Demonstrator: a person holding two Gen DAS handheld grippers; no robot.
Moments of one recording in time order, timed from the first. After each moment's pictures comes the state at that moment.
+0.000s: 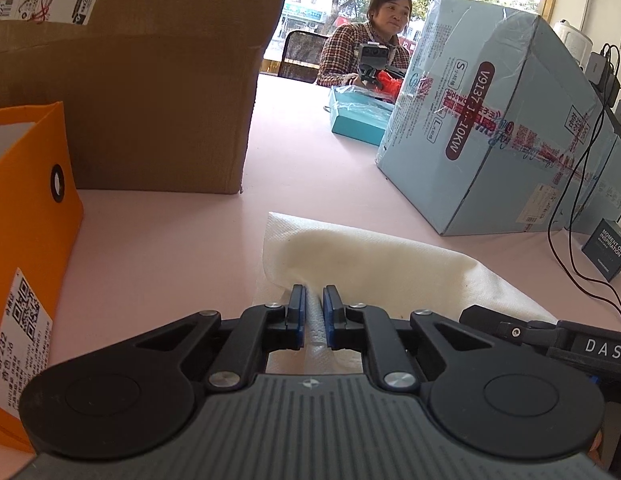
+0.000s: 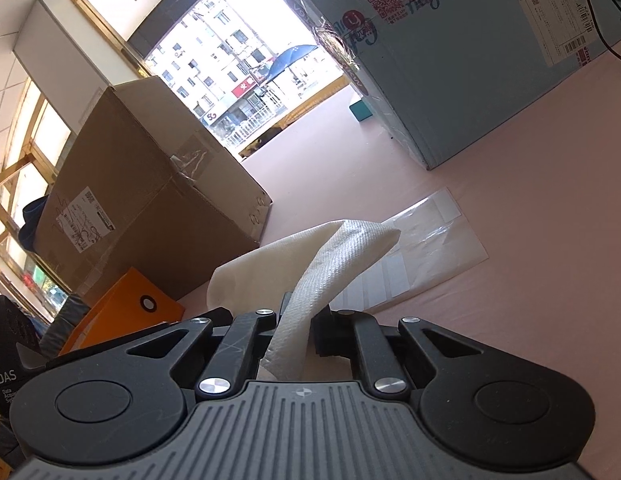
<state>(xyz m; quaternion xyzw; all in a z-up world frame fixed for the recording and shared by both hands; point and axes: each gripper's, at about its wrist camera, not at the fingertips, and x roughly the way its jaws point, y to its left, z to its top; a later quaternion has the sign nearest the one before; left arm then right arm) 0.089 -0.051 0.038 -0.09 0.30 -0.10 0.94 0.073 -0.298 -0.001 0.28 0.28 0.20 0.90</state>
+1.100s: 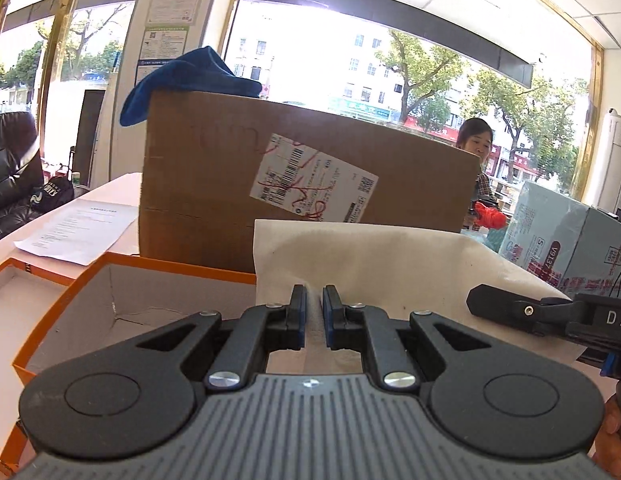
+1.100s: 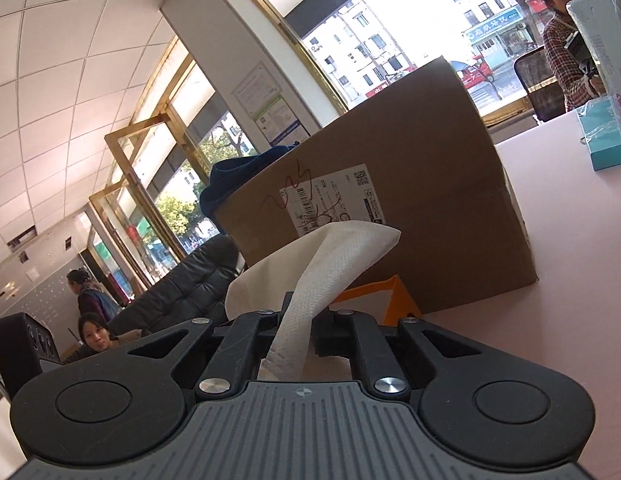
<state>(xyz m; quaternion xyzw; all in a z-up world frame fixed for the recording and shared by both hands) -0.028 0.144 0.151 -0.10 0.17 0.04 0.98 0.041 -0.087 0.124 0.22 0.20 0.39 0.87</state>
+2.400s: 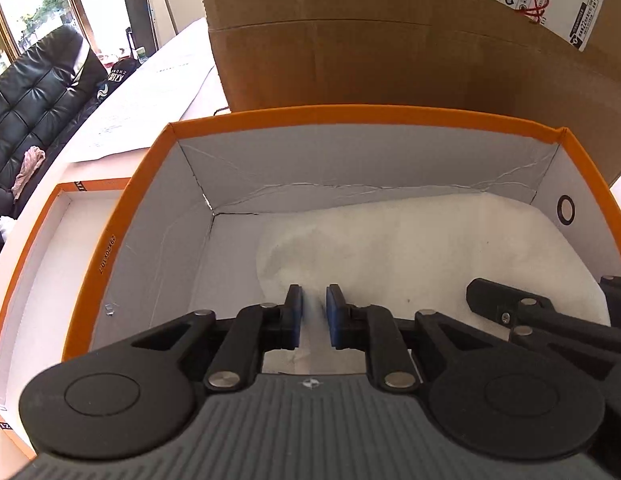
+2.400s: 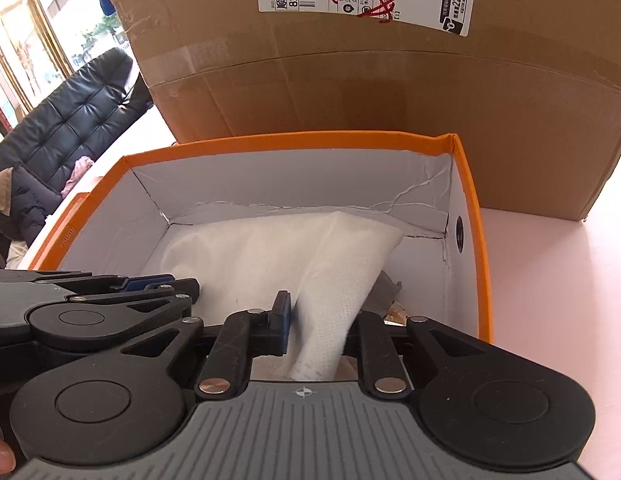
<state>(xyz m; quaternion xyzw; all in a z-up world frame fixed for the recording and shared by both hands) 0.096 0.217 0.071 -0.03 0.48 0.15 0.87 0.111 0.081 0.057 -0.01 0.43 0.27 0.86</state>
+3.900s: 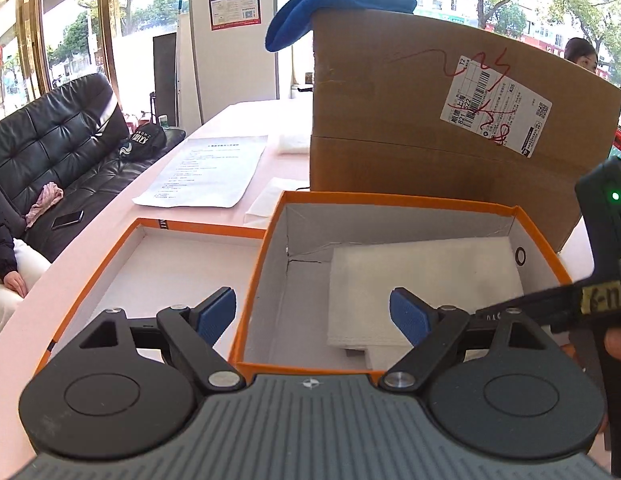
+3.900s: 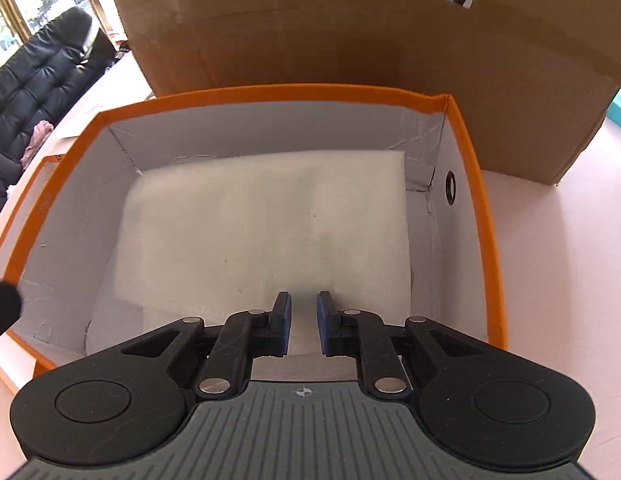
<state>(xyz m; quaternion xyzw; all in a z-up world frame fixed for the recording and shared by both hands) -0.039 0.256 0.137 -0.04 0.32 0.16 0.93 0.112 0.122 0.056 -0.05 0.51 0.20 0.84</state>
